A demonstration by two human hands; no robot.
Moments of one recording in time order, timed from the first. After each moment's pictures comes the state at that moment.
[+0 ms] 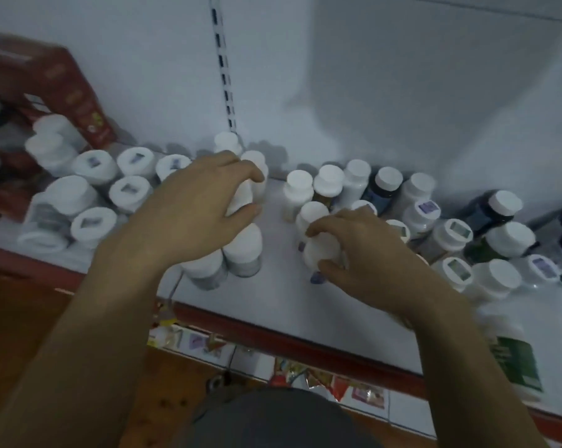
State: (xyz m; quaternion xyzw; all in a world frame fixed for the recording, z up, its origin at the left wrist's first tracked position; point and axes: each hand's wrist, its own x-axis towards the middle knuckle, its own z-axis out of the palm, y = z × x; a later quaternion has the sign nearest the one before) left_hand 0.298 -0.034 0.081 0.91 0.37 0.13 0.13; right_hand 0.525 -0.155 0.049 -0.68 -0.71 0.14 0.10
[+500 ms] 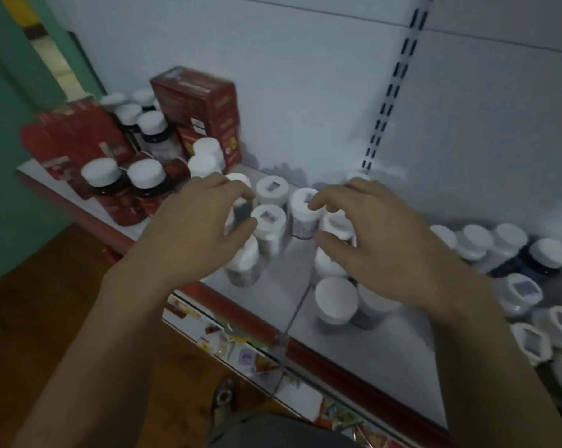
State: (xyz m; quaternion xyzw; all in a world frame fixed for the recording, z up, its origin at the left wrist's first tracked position) left_hand 0.141 0.000 0.086 0.83 0.53 0.14 0.08; right_hand 0.386 -0.045 0.095 -0.57 -0.79 0.12 0.21
